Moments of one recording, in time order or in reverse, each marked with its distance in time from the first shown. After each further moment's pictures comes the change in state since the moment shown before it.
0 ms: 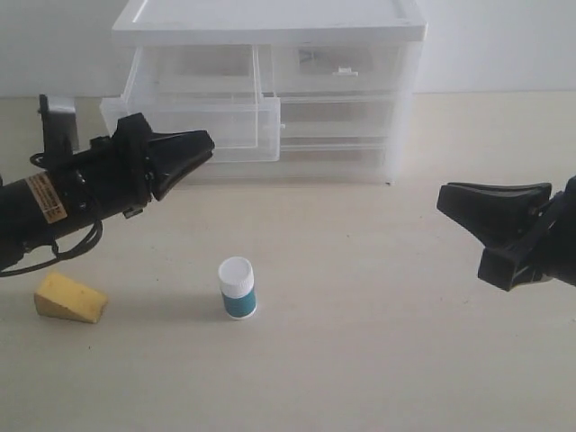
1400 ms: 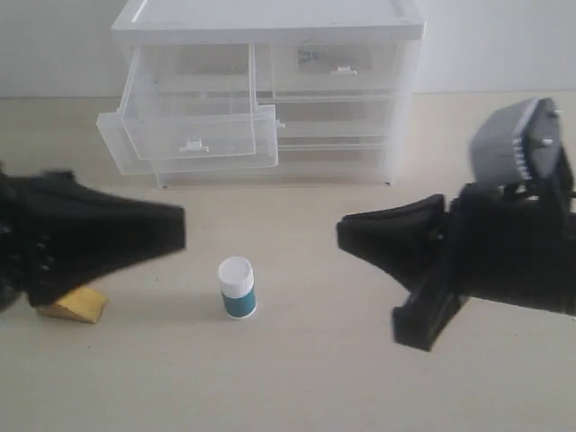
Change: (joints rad) left arm 0.013 -0.818 0.176 0.670 0.052 0.031; right arm 0.405 0.008 -0.164 -0.121 0.207 0.109
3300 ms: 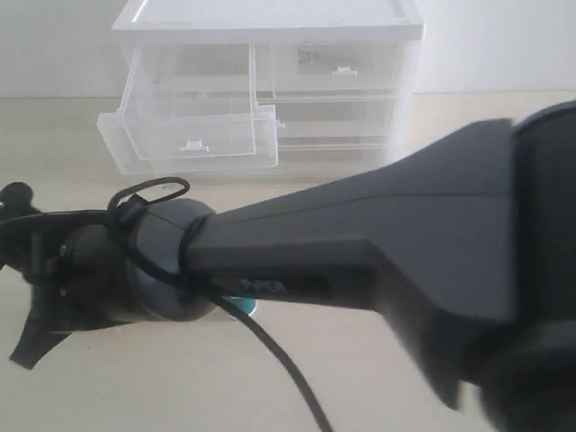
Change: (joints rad) left arm 0.030 -0.858 0.162 0.007 1.285 -0.273; right arm 0.741 1.053 -1.259 0.296 1.150 -0.337
